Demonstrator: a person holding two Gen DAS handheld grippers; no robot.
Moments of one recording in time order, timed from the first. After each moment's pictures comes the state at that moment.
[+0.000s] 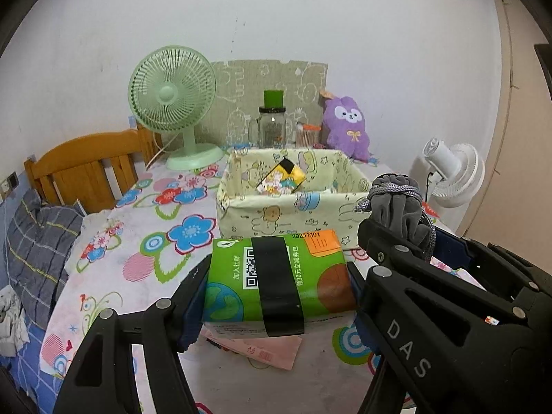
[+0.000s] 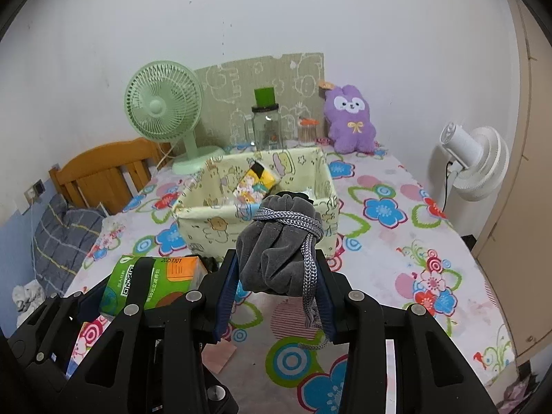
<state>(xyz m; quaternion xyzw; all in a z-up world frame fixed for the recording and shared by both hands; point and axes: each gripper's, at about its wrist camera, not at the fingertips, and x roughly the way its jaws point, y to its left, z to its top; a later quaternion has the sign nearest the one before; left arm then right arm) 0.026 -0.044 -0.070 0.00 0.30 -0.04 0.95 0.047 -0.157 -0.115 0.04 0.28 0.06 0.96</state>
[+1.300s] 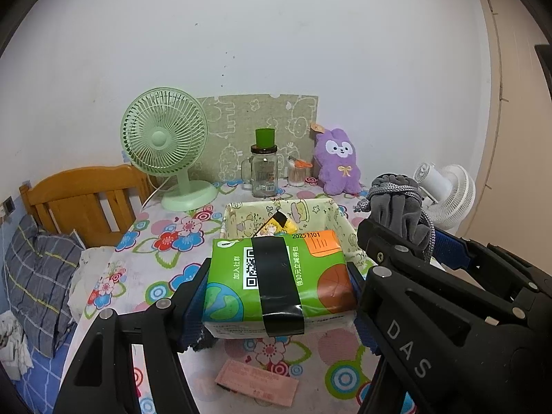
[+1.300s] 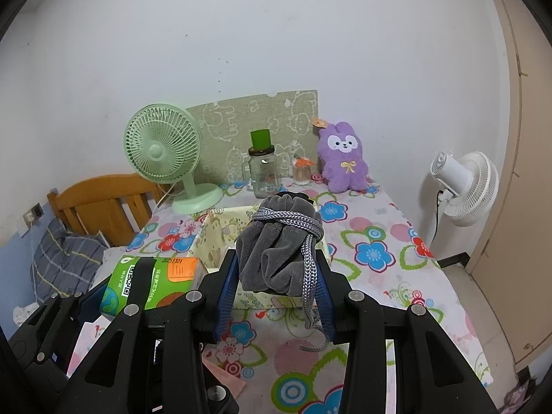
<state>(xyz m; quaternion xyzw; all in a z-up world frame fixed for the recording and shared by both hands) 0.046 -0.043 -0.021 0.01 0.27 -0.06 0.96 0.053 -0.157 -0.057 0.04 0.23 0.04 0.97</state>
